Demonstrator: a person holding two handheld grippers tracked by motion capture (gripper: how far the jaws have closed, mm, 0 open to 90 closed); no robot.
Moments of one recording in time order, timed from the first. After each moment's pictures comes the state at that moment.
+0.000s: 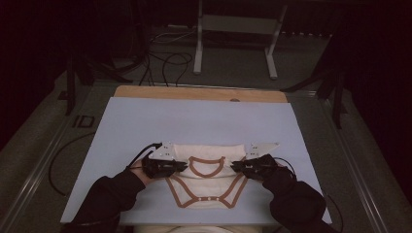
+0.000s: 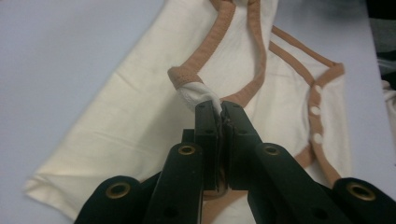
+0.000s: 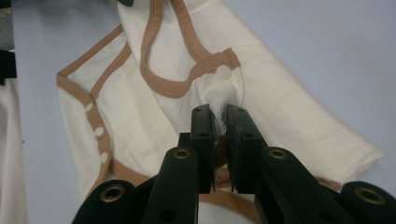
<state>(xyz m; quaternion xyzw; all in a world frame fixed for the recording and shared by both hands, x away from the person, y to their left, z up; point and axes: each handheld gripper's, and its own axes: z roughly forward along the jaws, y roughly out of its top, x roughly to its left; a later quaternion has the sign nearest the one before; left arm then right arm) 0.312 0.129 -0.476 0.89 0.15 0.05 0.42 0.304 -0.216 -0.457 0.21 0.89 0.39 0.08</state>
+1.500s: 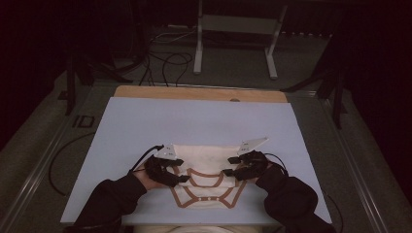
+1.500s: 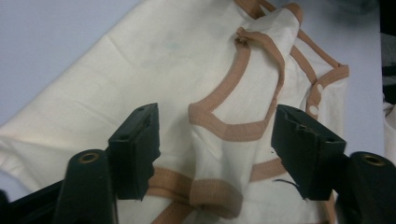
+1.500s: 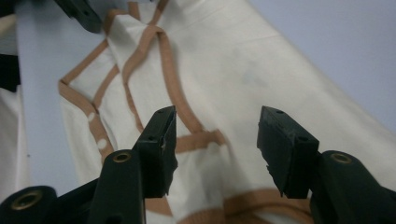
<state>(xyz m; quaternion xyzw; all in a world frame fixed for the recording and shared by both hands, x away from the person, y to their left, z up) 0.316 0.119 -0.484 0.89 0.22 0.01 0.39 0.324 -0.196 -0.468 0.23 0.89 0.38 0.03</state>
